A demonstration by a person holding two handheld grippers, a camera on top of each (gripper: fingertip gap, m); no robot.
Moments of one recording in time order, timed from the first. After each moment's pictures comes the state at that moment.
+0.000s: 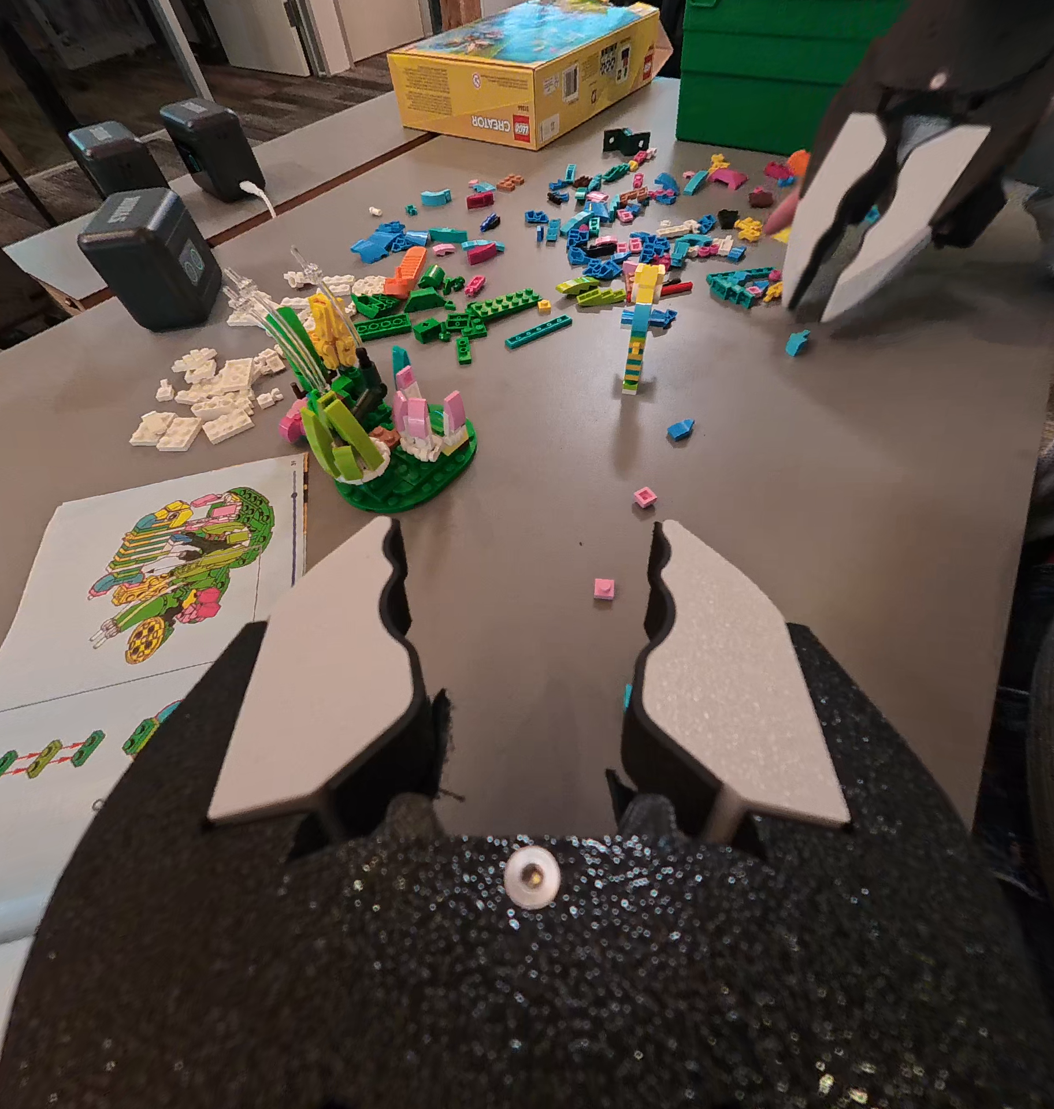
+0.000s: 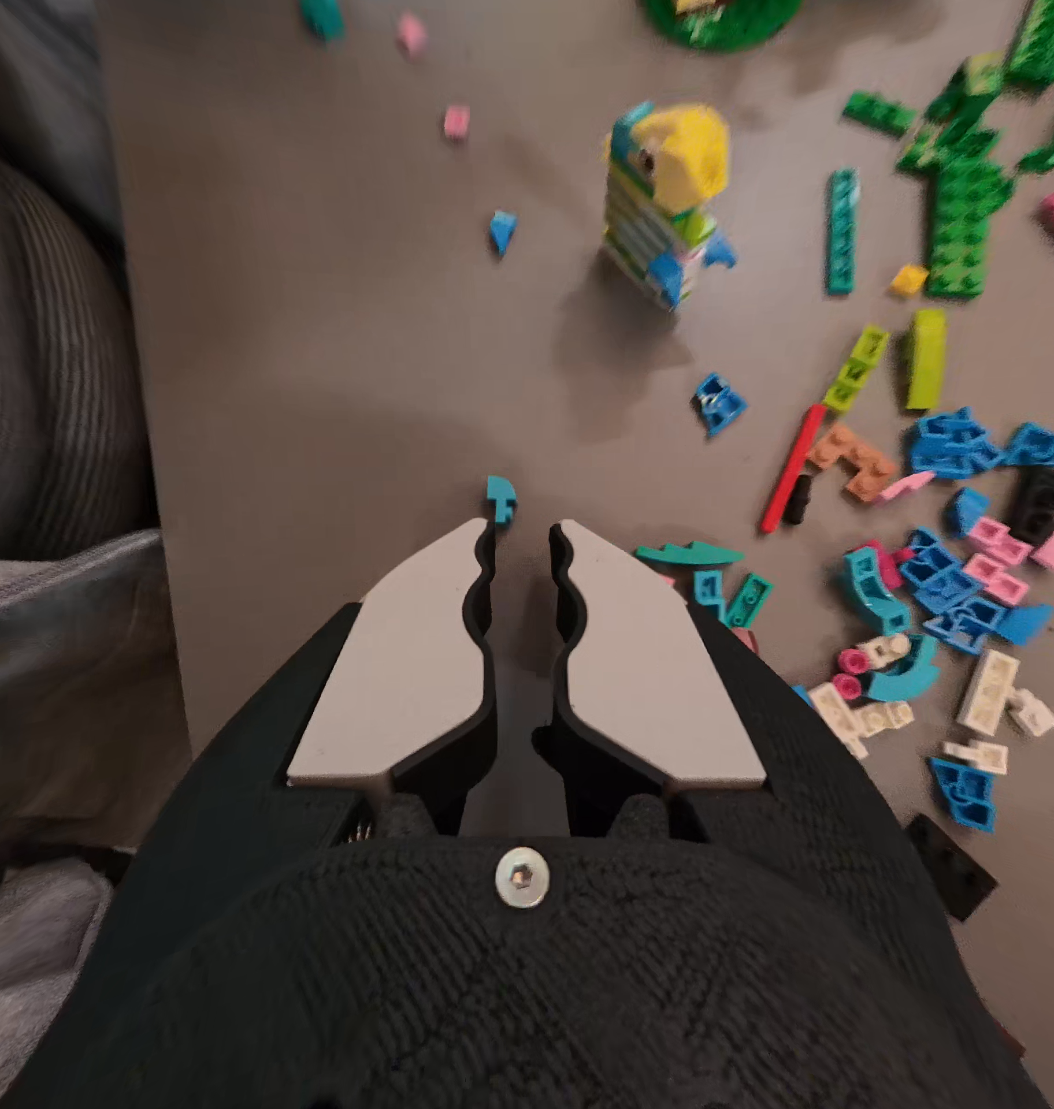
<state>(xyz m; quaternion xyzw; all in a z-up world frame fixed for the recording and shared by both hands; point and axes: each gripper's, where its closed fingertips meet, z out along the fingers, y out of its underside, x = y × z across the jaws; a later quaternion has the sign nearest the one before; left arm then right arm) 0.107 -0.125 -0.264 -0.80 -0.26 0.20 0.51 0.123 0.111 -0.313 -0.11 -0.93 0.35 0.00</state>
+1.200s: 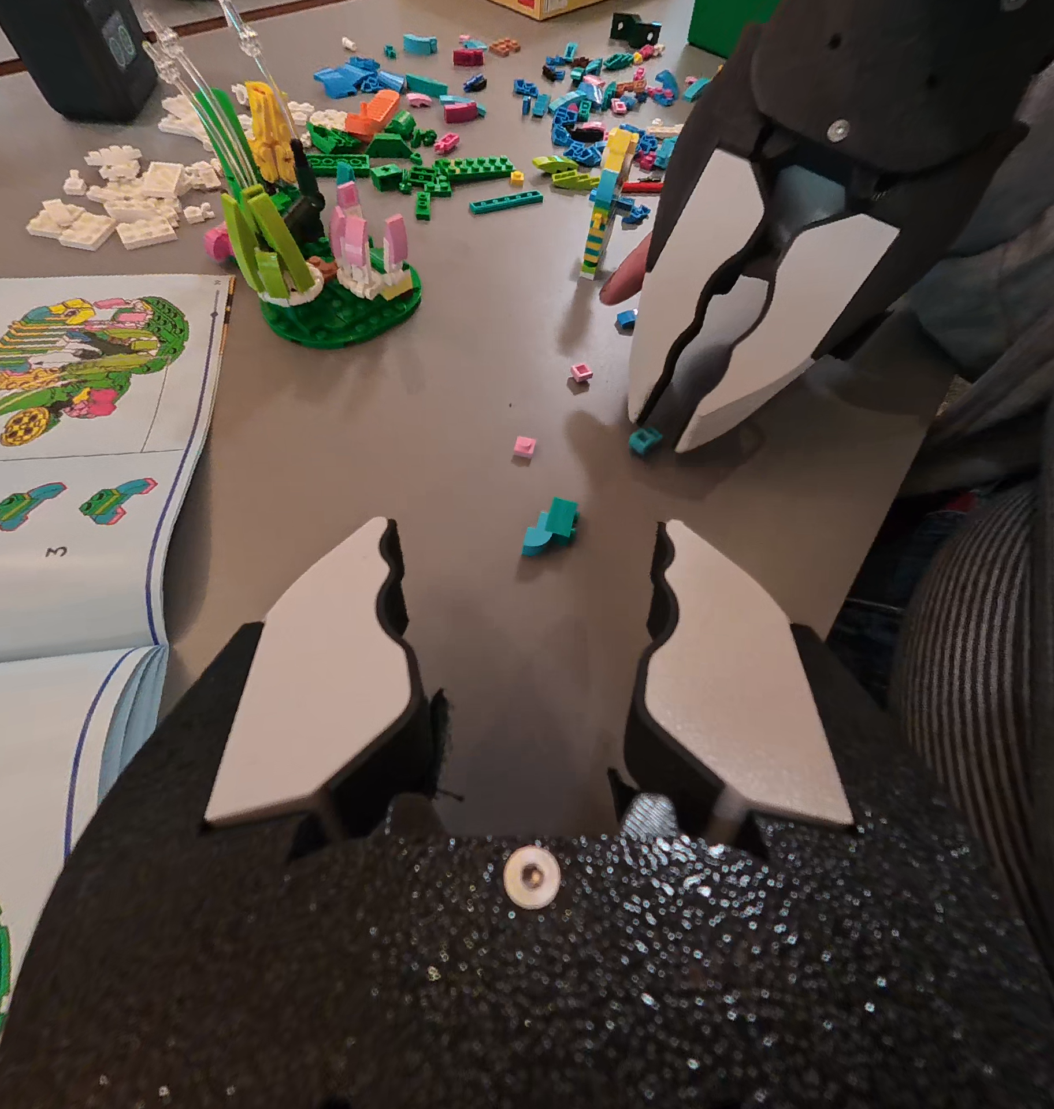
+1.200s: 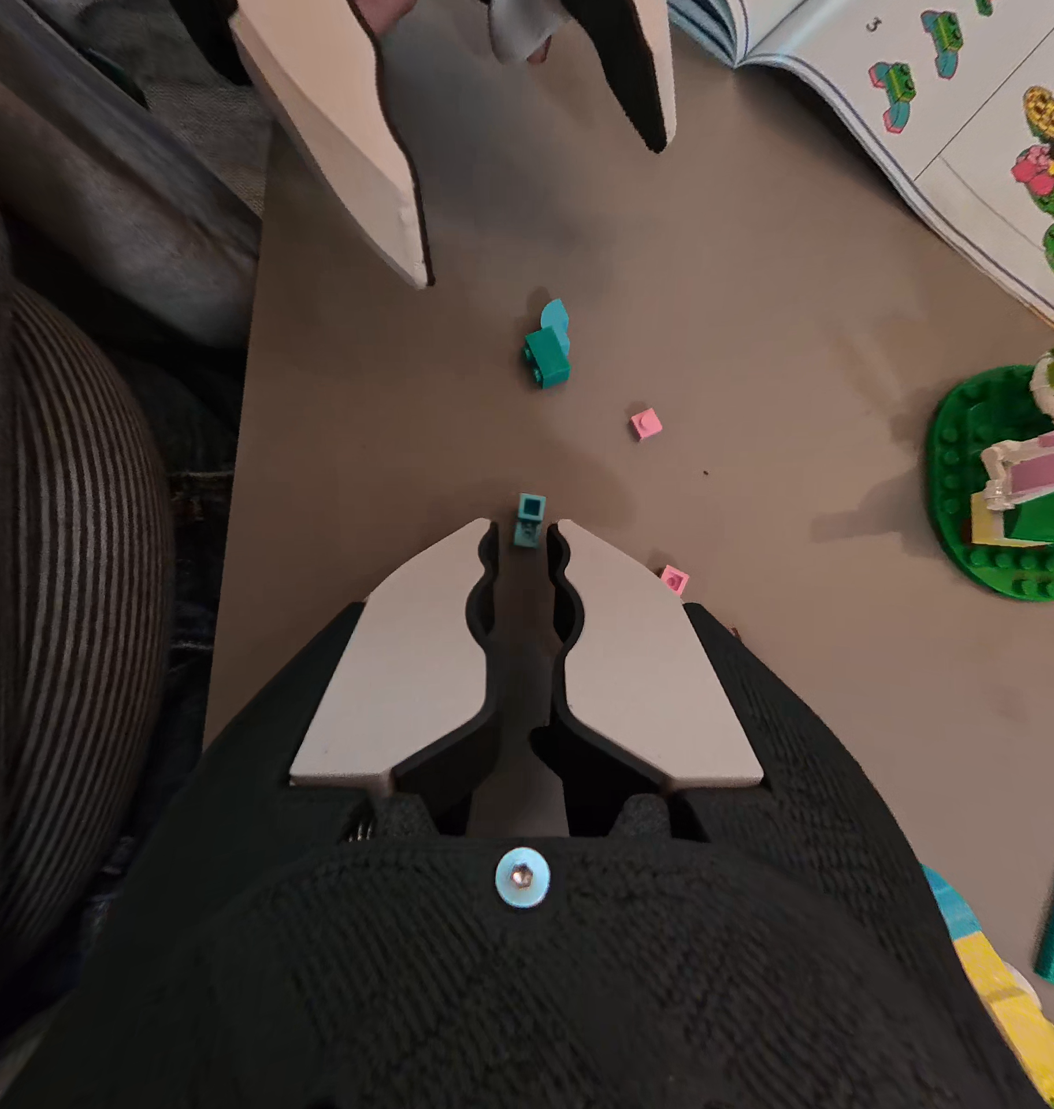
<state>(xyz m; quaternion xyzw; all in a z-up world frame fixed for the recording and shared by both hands) 0.162 -0.144 -0.292 -0.80 -0.33 0.14 0.49 0.166 -0.069 -0.317 0.04 -0.94 0.34 -0.01</state>
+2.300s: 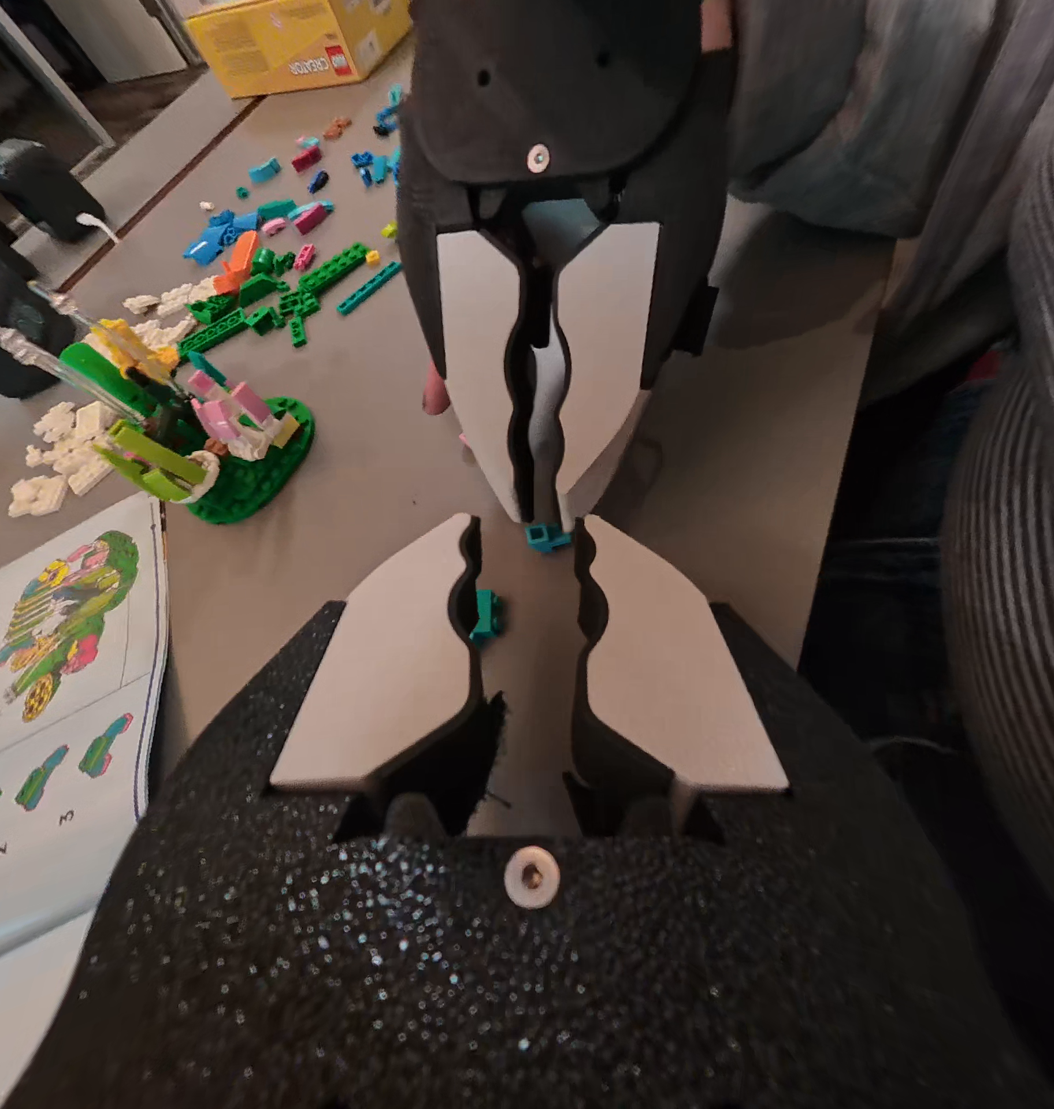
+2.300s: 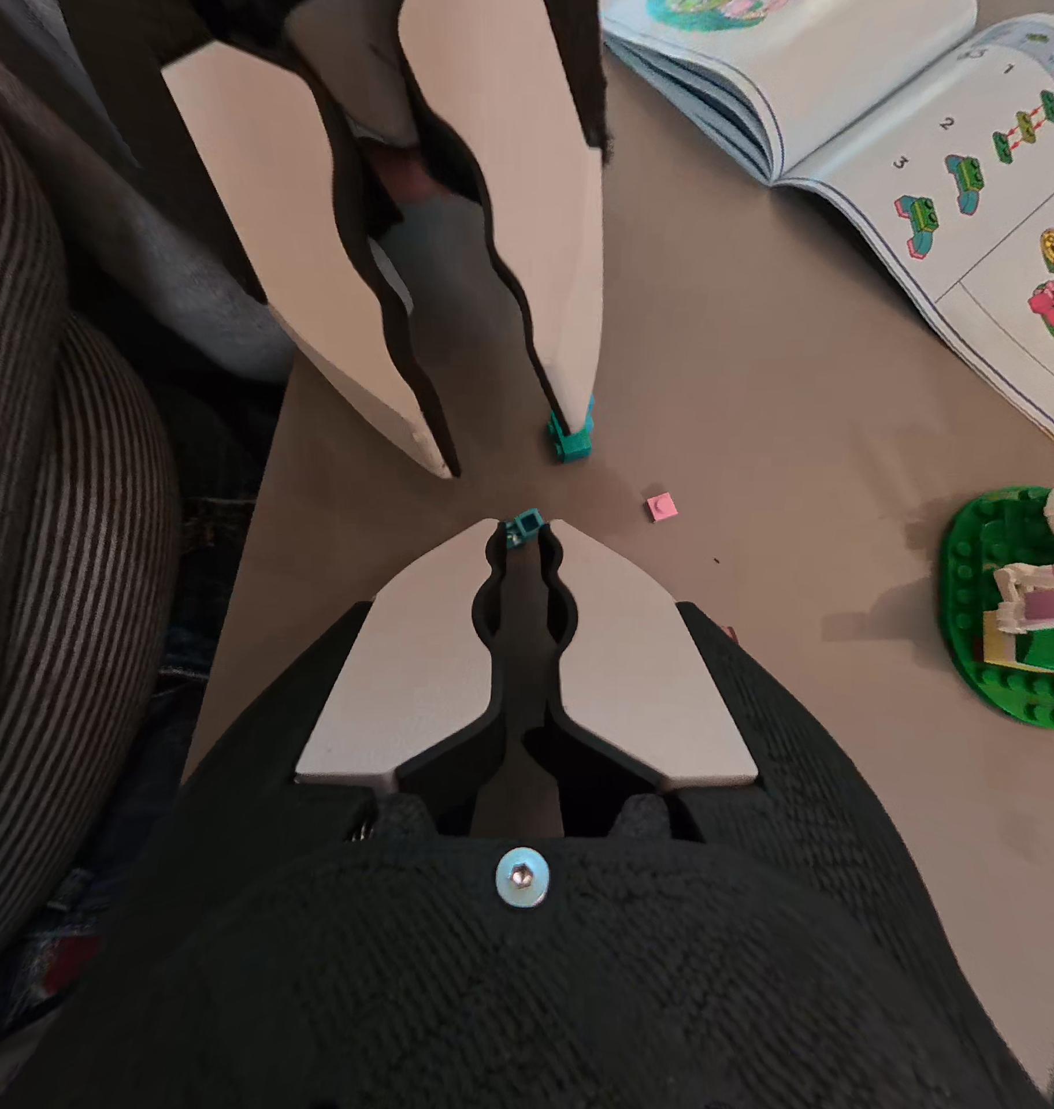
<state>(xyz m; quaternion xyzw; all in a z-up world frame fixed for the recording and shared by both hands) 0.176 -0.094 -0.288 -0.85 -0.14 0.21 0.45 0.173 -0.091 -0.313 0.10 -0.92 0.38 -0.03</state>
